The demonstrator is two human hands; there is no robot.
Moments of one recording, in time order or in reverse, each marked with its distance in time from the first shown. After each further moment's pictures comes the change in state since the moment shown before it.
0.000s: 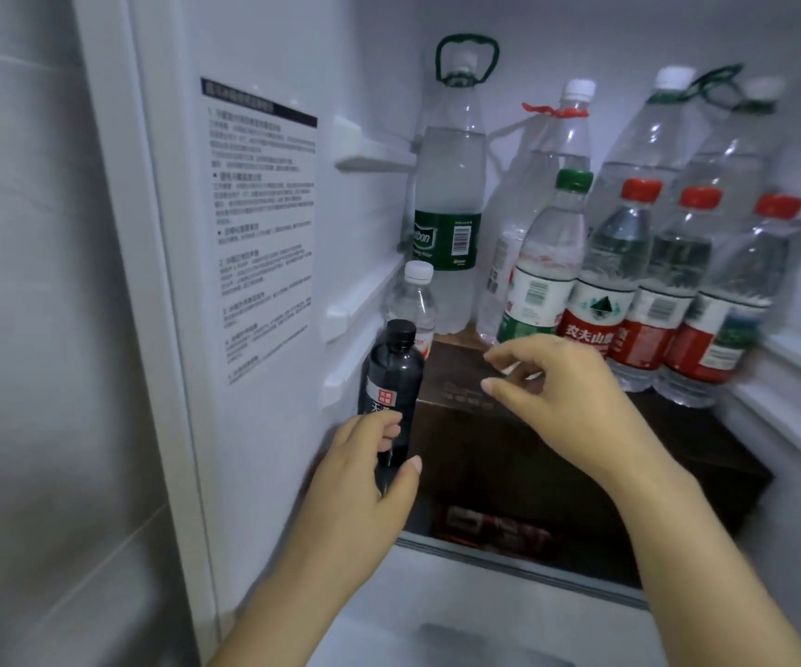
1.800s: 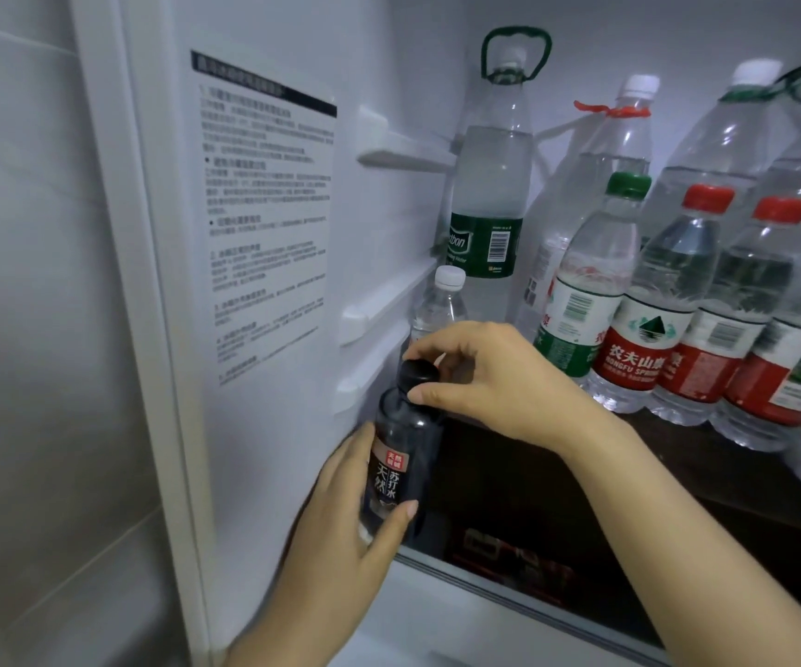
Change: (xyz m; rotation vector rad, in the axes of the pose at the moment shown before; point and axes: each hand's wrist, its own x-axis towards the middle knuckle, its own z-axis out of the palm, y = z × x) left_hand -0.020 -0.020 0.005 -0.129 0.039 -0.111; right_hand 0.053 -0.026 0.029 0.231 -0.273 -0.353
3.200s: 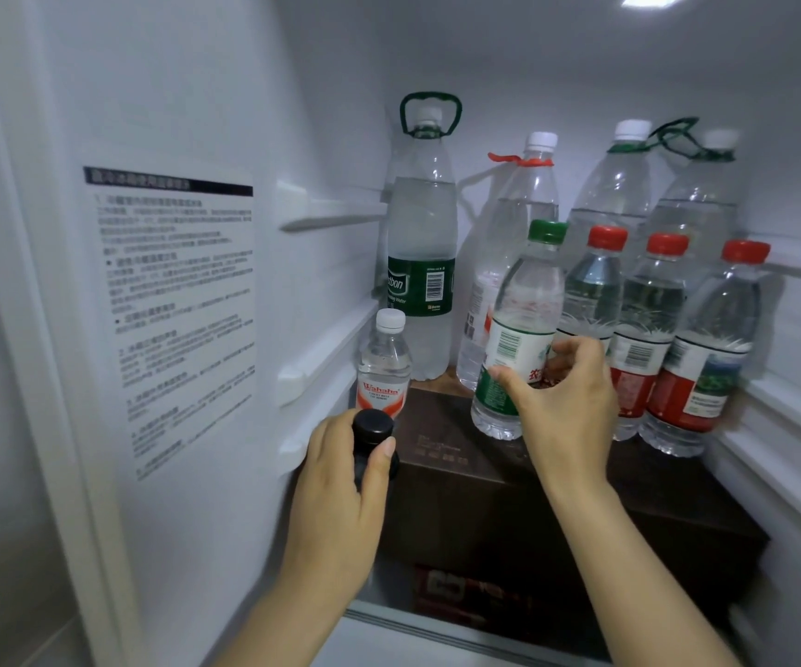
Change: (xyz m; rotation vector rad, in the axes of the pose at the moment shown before) left_hand 0.061 0.040 0.025 0.092 0.157 0.195; right_hand -0.035 0.072 -0.013 -0.109 1.002 0.506
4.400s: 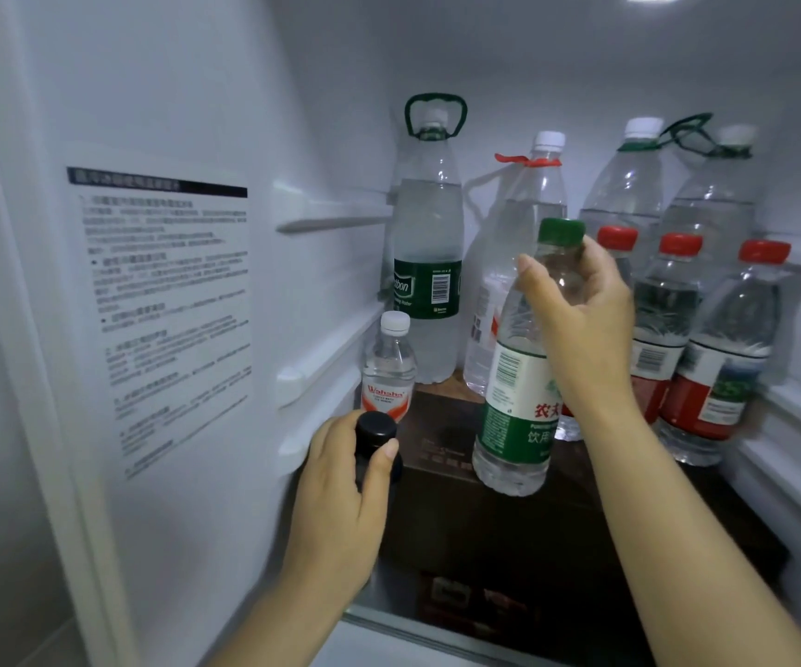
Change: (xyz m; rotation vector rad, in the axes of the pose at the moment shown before) left_hand 0.001 0.002 0.000 0.027 0.026 0.029; right_hand 0.045 -0.063 -0.021 0.528 -0.142 -0.117
